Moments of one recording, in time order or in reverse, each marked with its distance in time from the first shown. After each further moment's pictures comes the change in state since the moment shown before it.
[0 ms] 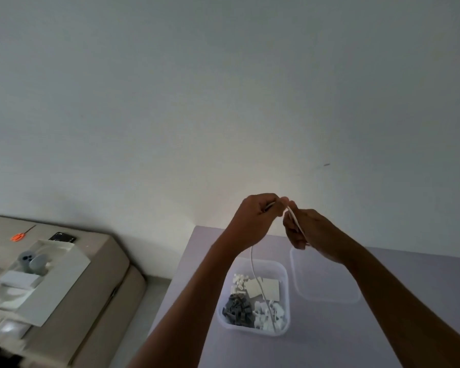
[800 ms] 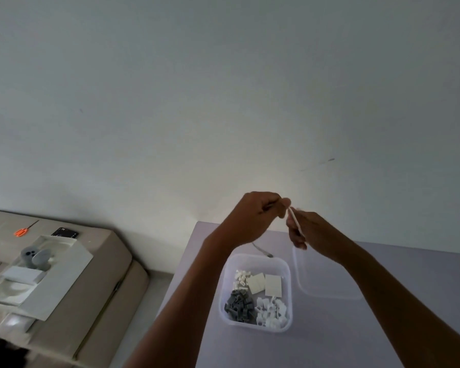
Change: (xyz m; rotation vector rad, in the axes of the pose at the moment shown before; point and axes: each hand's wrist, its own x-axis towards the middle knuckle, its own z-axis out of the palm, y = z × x) left_hand 0.005 -0.013 -0.011 0.100 -0.101 0.057; right_hand 0.018 0.029 -0.002 -0.084 0.071 0.010
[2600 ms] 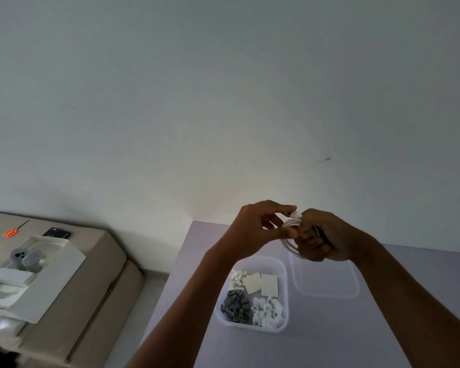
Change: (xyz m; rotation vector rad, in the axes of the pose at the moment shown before) left_hand -0.011 -0.019 0.021 -0.257 -0.012 0.039; right_hand -0.021 -0.028 -0.023 0.402 -0.487 0.193
